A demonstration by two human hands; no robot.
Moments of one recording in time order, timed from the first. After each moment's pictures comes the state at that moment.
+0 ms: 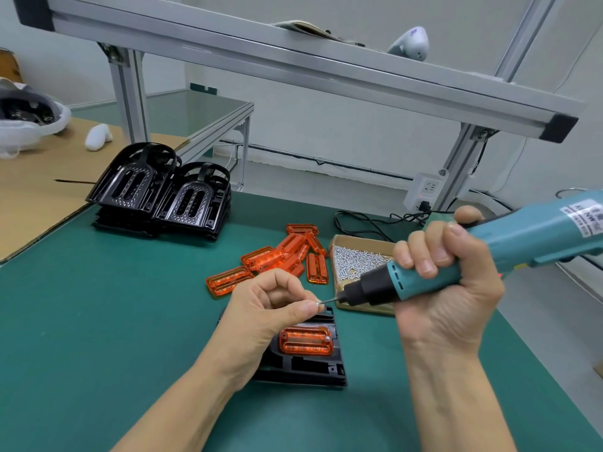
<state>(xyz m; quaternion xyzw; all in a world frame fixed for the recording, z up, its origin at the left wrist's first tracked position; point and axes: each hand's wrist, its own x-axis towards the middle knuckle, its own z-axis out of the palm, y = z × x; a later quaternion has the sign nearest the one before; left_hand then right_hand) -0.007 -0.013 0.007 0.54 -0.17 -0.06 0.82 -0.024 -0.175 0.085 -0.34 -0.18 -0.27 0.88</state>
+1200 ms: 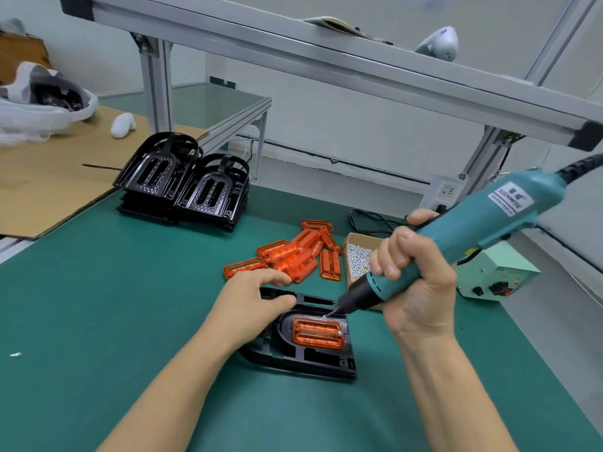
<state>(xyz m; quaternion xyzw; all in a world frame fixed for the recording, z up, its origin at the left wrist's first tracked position) 0.014 0.013 -0.009 0.86 -0.06 0.03 0.51 -0.003 -0.165 0.064 -0.45 -0.16 -0.20 0.86</state>
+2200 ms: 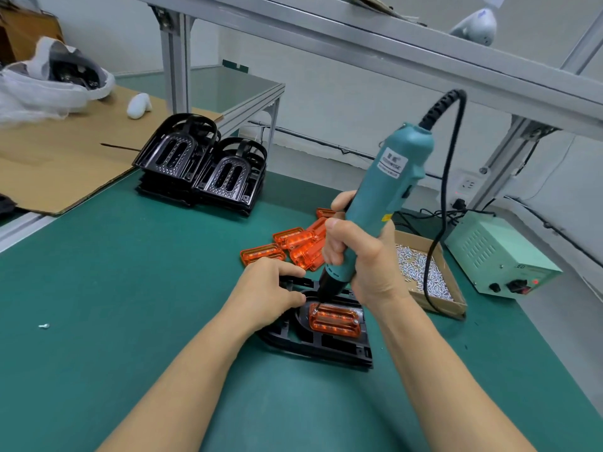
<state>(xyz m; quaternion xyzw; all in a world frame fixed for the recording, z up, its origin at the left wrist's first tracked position) 0.022 0.015 -0.015 0.88 -0.04 -0.02 0.48 0.032 -0.123 0.045 -0.61 -0.23 -0.07 0.76</state>
